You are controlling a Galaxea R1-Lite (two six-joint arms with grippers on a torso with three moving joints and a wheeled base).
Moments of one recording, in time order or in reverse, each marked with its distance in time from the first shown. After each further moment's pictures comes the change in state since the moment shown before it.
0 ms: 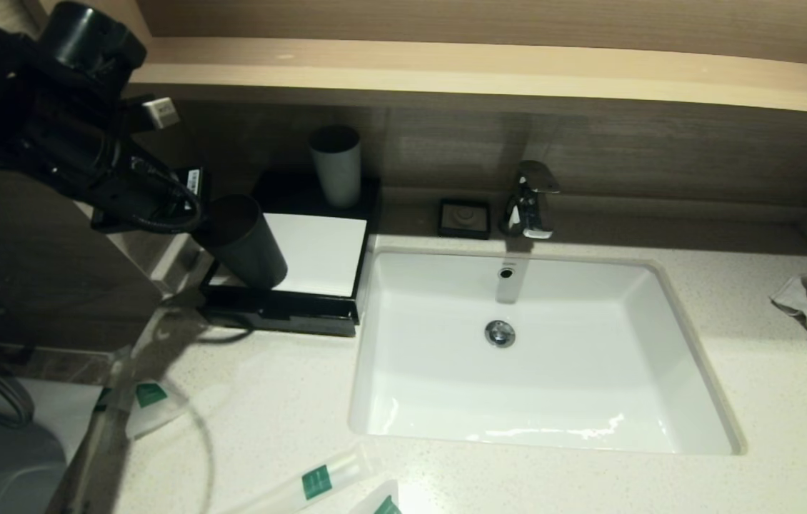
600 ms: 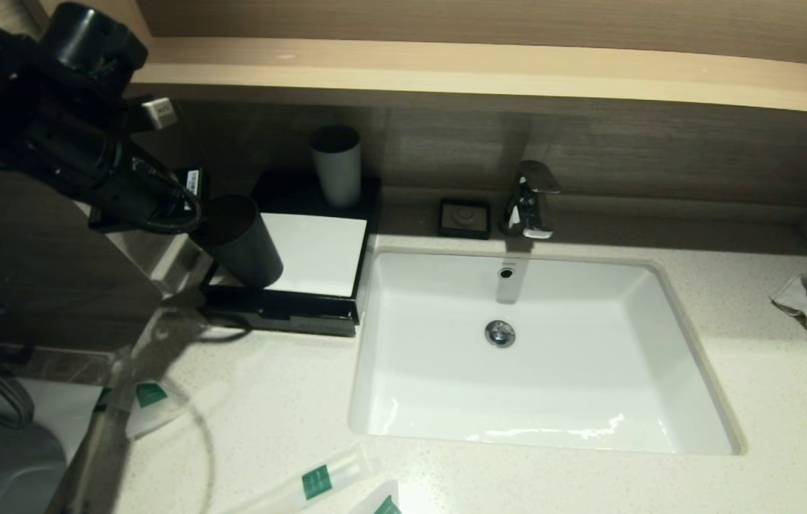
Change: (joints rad) left arm -0.001 0.003 0.000 -0.003 0.032 0.000; right arm 0.000 0.000 0.000 0.000 0.000 0.000
